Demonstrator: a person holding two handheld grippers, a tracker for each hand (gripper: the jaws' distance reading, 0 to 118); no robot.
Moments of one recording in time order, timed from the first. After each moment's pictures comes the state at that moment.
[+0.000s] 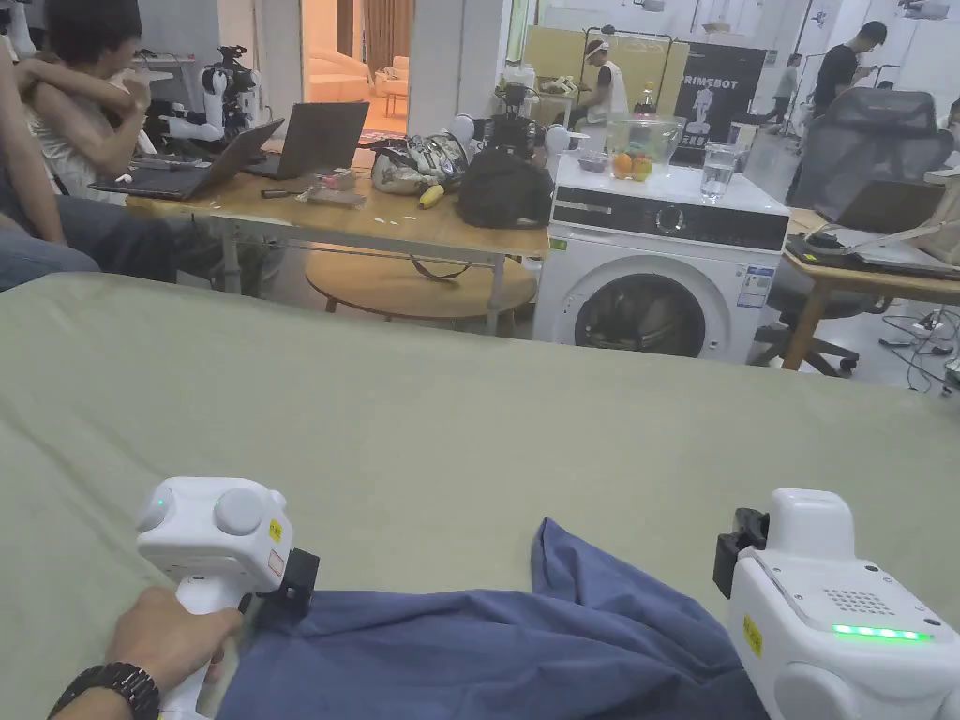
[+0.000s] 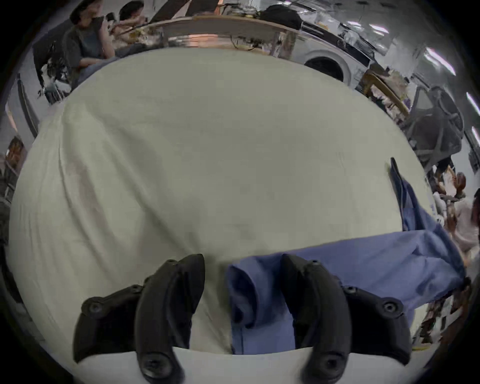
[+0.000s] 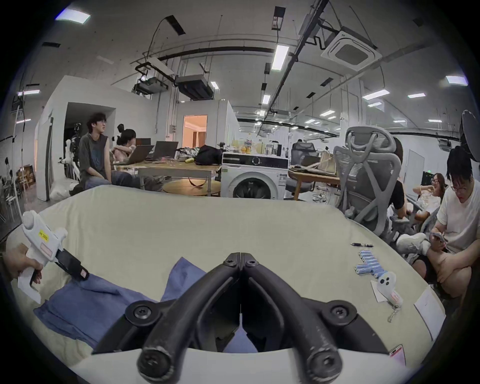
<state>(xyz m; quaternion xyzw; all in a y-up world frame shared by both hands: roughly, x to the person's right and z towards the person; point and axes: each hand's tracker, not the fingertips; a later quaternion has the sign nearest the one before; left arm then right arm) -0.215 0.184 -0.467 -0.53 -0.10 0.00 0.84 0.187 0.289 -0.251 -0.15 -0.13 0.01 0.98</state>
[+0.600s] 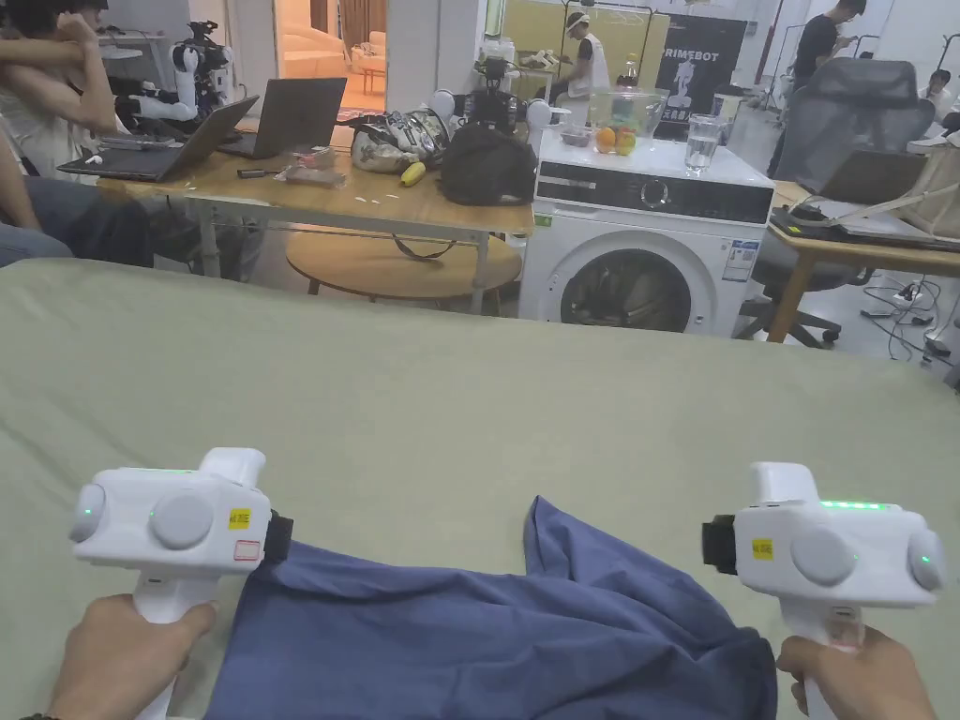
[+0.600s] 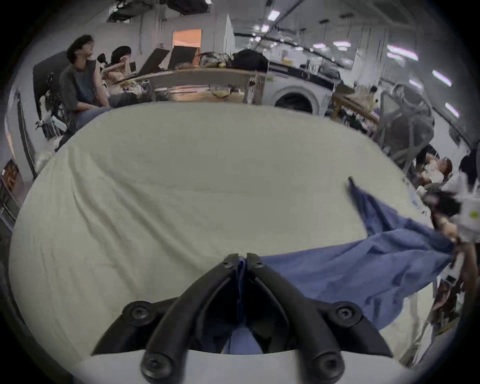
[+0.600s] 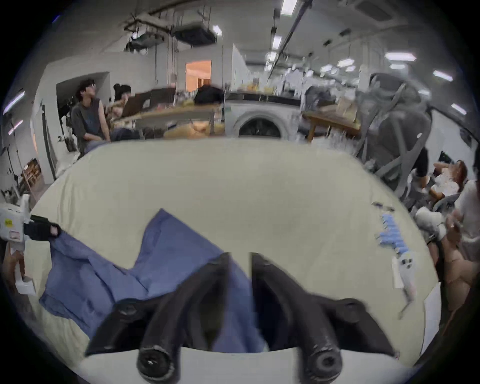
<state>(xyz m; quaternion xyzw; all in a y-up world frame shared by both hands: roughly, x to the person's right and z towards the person) -0.230 0.234 -0.415 -0.41 -0.16 0.03 0.90 0.259 0.250 -0.347 -0.39 -0.07 -0.04 0.92</state>
